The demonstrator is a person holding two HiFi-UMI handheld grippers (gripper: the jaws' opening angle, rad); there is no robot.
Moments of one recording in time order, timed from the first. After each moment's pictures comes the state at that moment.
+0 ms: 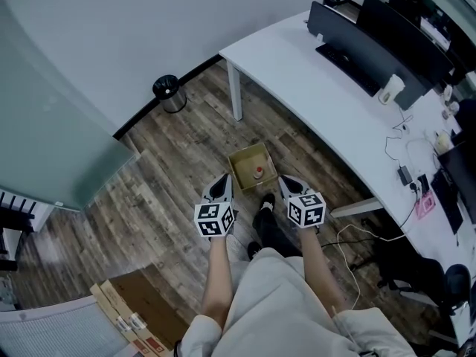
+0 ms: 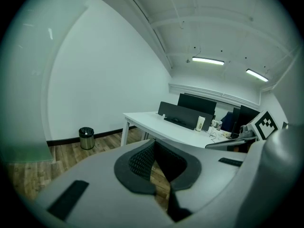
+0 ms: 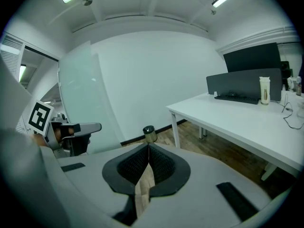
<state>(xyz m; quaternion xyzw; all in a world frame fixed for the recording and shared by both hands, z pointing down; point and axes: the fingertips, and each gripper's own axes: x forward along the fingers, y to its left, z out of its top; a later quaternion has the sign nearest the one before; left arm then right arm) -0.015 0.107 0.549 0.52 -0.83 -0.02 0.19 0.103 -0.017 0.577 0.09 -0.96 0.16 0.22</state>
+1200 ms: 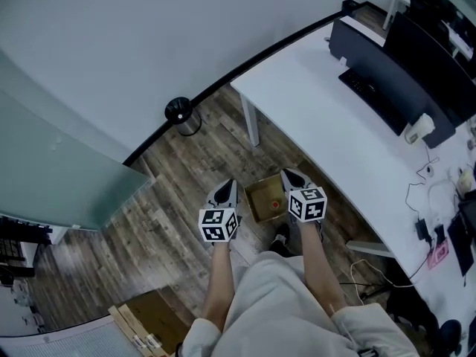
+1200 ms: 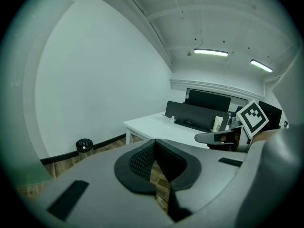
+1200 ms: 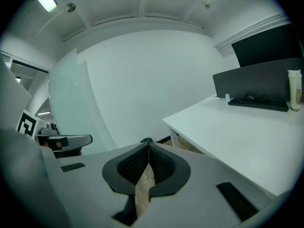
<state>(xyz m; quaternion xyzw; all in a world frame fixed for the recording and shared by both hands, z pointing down) -0.191 -0.037 0.530 0.52 -0.83 0.03 0.19 -0.110 -0.180 0.556 0.08 -0.96 0.19 0.19</state>
